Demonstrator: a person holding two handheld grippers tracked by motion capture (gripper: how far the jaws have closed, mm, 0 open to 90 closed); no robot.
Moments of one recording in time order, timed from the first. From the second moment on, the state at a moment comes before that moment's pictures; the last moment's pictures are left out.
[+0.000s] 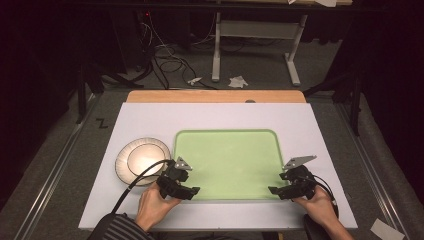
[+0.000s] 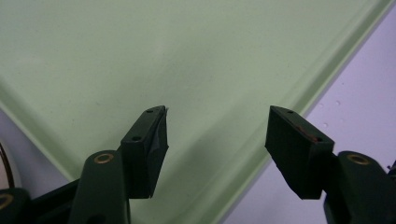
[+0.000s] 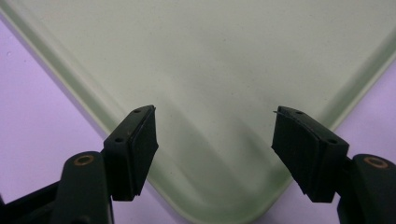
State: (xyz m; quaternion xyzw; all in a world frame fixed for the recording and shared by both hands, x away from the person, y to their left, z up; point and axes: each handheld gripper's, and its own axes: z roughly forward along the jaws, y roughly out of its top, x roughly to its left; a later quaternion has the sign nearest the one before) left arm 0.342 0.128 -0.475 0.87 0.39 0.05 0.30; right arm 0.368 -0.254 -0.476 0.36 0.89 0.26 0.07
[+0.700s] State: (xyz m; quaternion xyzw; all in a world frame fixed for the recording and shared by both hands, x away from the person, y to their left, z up) left arm 0.341 0.127 -0.473 0.87 0.39 0.07 0.31; right arm 0.369 -0.253 -0.477 0.36 0.89 0.26 0.07
